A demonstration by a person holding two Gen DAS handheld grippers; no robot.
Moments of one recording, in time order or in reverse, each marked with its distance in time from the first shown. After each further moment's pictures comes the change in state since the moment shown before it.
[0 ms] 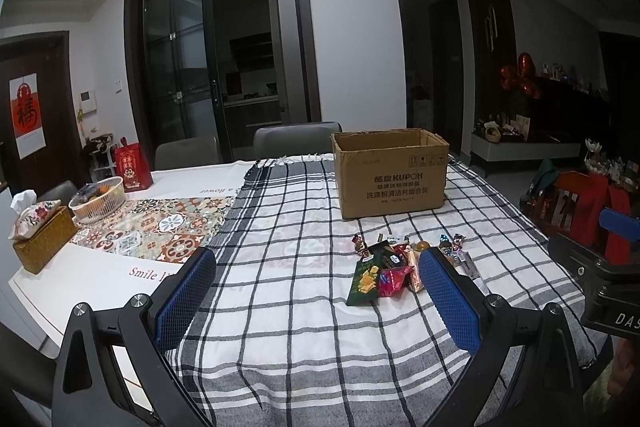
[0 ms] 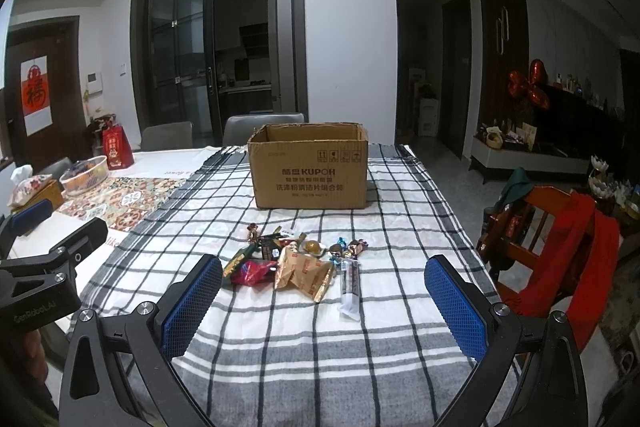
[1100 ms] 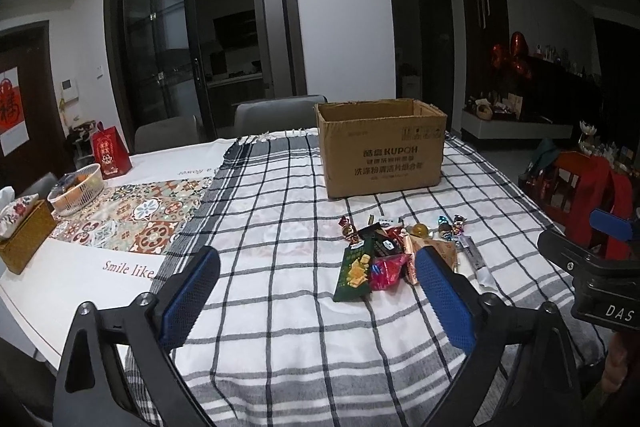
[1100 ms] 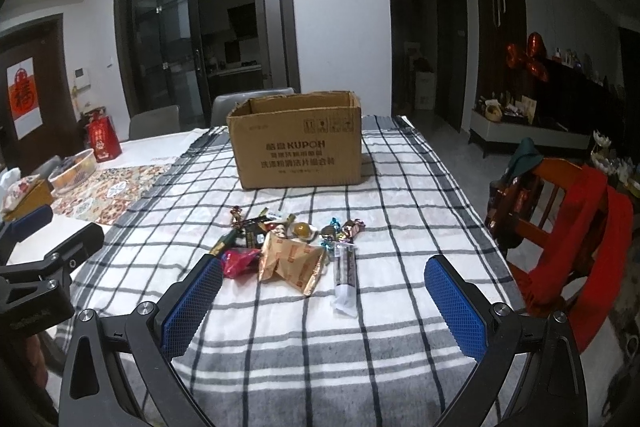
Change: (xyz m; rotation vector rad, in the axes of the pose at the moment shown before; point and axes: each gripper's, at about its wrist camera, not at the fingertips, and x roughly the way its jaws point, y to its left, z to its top) left arm 0.060 -0.013 -0.009 0.025 0.095 -0.048; right arm 0.062 -0.019 -0.009 0.057 0.096 -0.003
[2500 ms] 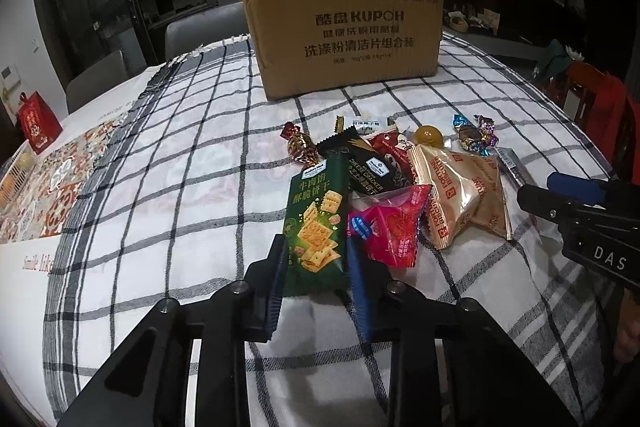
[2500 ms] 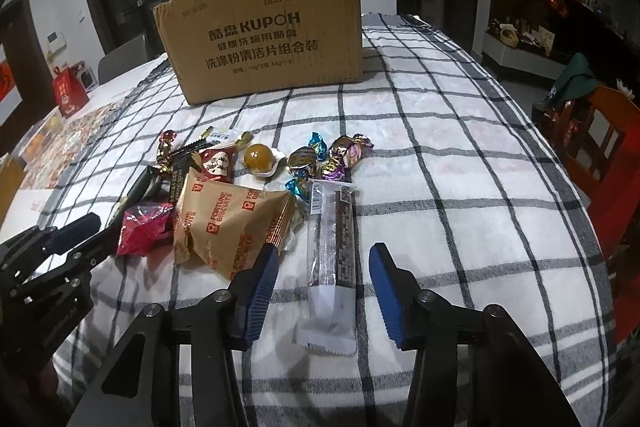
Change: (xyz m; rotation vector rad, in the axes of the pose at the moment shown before) left arm 0.169 -0.039 -0.044 0.117 0.307 -0.121; right arm 0.162 -0.023 -0.031 0.039 0.309 0.028
